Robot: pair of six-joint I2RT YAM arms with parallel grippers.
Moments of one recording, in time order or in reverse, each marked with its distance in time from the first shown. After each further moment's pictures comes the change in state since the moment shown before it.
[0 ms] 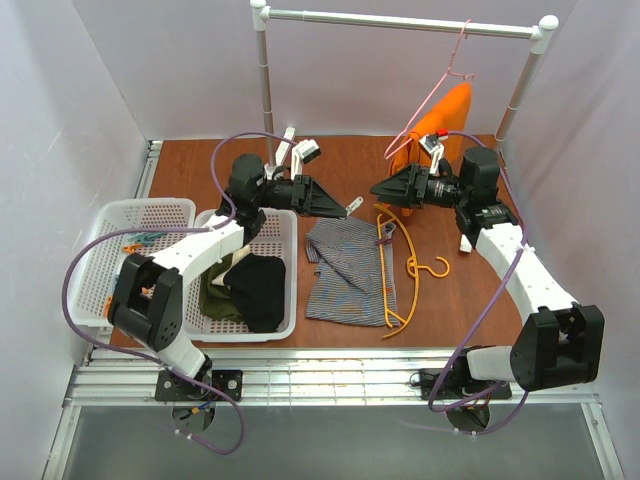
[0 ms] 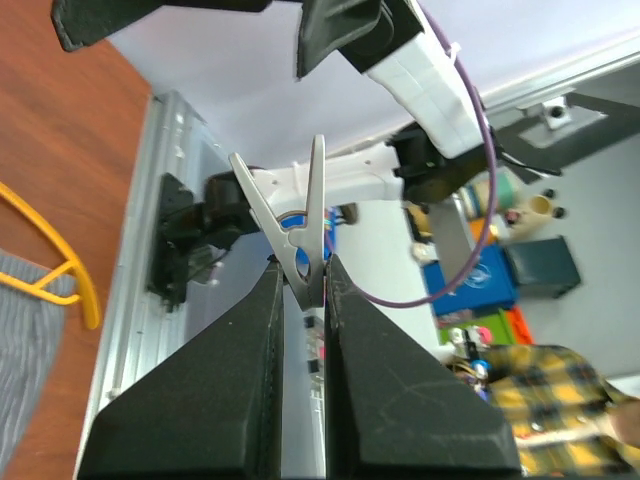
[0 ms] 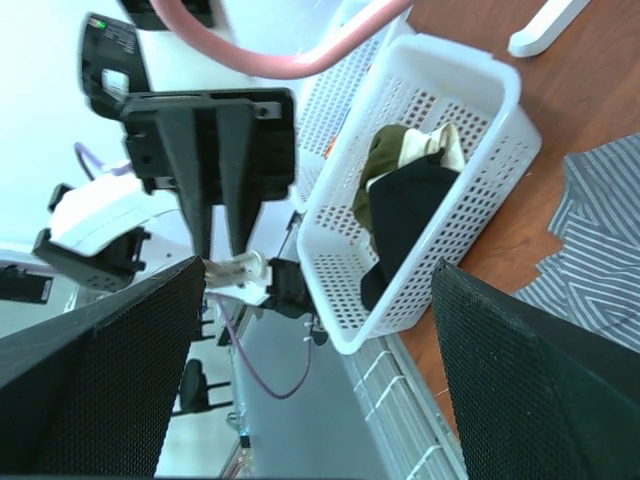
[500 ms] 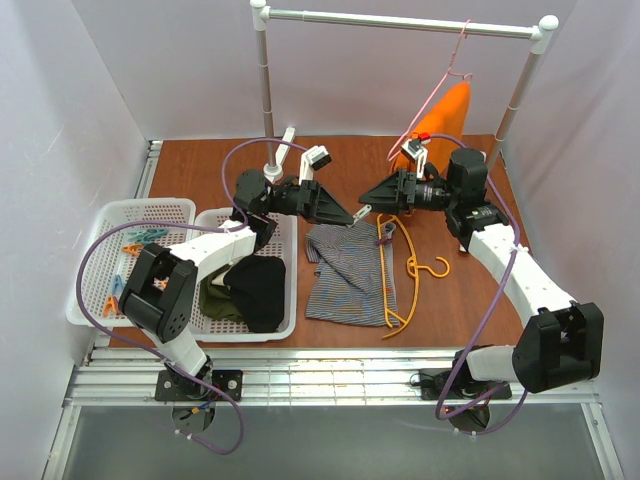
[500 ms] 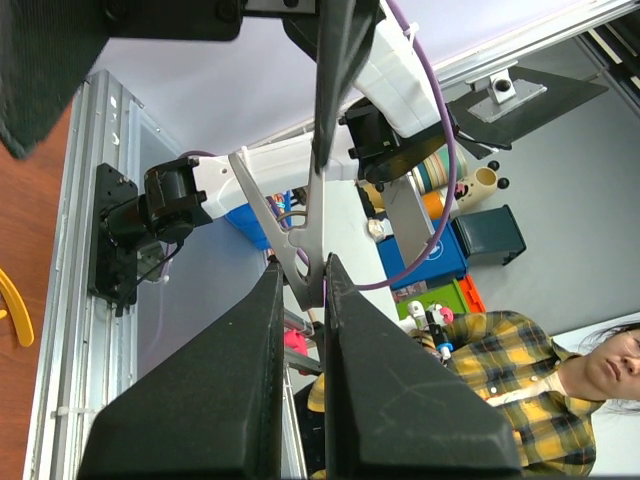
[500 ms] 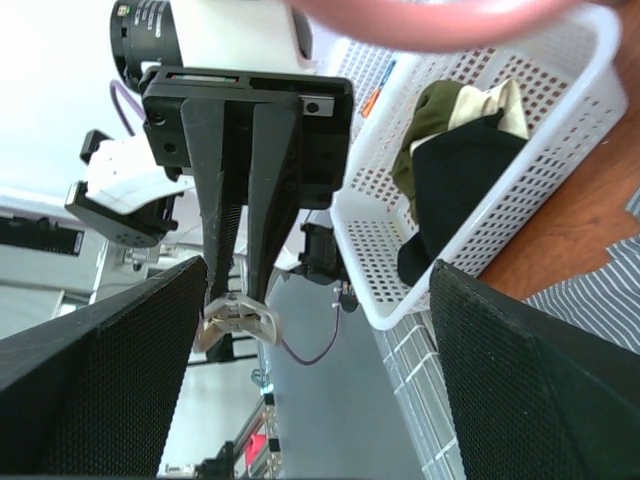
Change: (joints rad) left arm -0.064 0.089 -0.084 0.551 0.020 -0.423; right arm 0.084 0.000 0.002 0.014 -0.050 0.050
